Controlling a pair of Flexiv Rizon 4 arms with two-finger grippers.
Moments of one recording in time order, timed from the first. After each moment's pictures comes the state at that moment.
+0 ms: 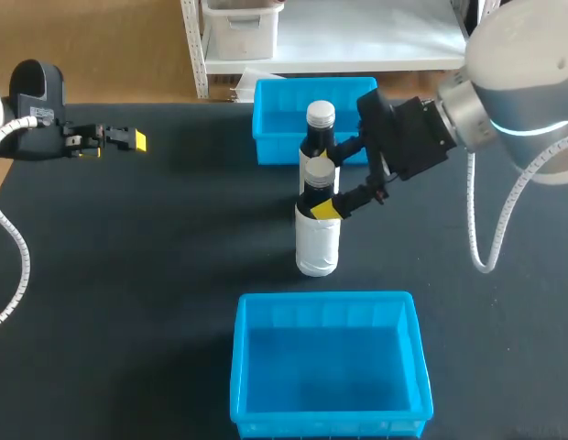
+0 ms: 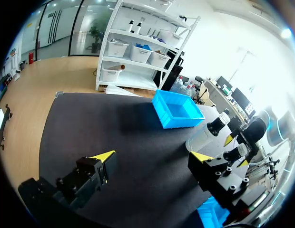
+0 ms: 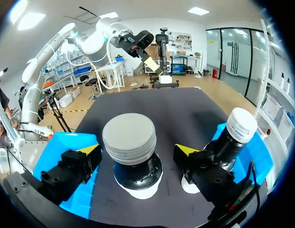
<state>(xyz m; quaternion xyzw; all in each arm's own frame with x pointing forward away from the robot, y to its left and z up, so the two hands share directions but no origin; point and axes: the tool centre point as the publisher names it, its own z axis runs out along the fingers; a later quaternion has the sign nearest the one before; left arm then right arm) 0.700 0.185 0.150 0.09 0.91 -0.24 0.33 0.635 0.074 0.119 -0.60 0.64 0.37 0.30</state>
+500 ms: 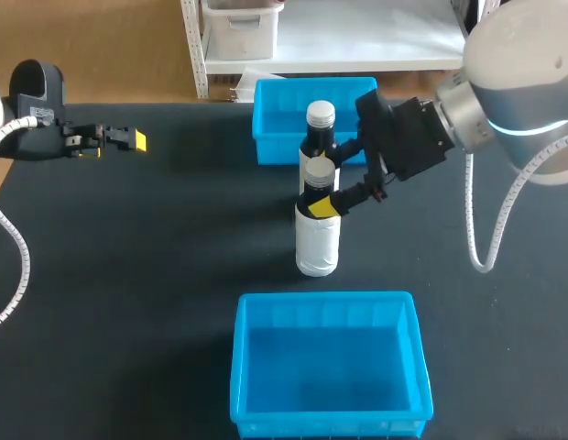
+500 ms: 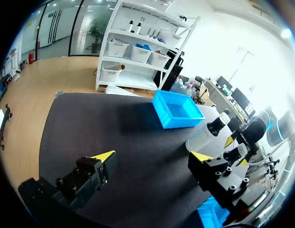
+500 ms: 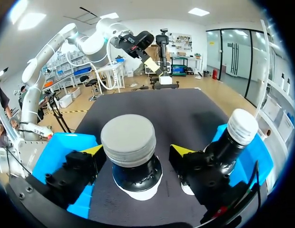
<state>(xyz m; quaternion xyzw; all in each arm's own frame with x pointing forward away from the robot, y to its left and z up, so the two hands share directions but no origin) 0.700 0.185 0.150 0.09 0.91 -0.24 0.33 0.635 0.077 0.119 -0.60 0.64 0.37 0.31</state>
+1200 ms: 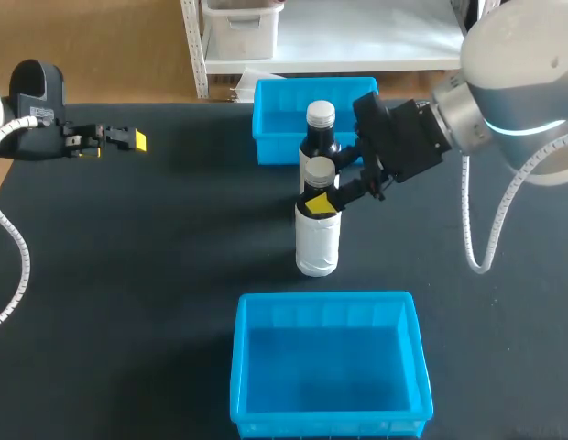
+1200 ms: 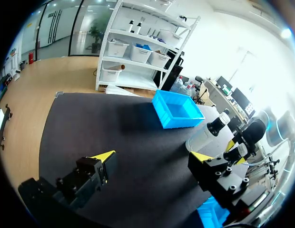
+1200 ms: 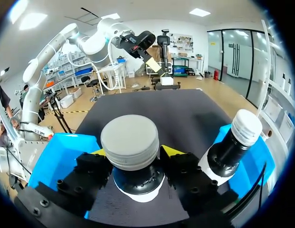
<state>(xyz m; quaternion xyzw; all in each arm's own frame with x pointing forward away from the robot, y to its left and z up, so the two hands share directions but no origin) 0.700 0.185 0.150 0.09 0.91 -0.24 0.33 0.634 0.080 0.117 -0.60 0.64 0.38 0.30</state>
